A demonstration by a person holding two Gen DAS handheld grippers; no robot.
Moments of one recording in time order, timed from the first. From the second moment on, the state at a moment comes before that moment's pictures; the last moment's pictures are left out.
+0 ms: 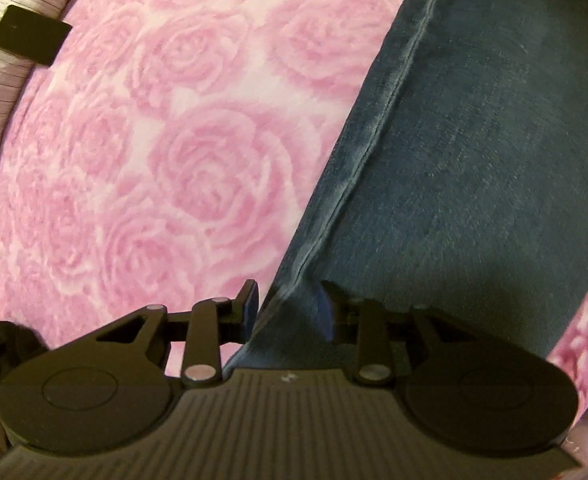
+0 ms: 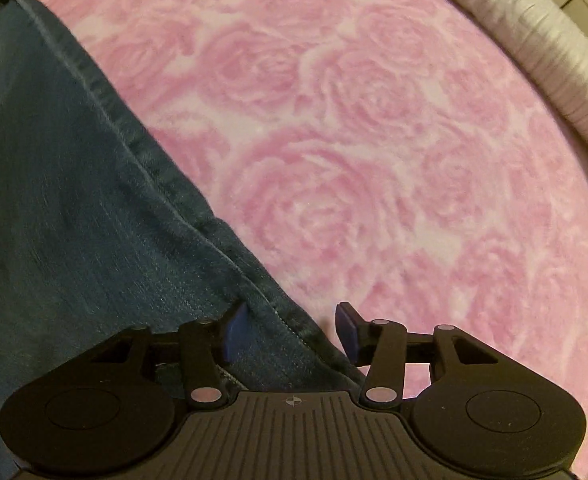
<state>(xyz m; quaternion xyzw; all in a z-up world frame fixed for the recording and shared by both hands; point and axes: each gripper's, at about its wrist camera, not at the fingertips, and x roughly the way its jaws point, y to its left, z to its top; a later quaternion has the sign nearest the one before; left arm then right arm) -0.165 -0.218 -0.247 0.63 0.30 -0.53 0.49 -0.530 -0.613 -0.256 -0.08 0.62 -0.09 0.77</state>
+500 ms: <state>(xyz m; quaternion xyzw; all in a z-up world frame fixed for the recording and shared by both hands) -0.082 -0.118 -0.199 0.59 0.25 -0.62 0.46 -0.437 -0.382 -0.182 -0.05 0.55 -0.14 0.82</state>
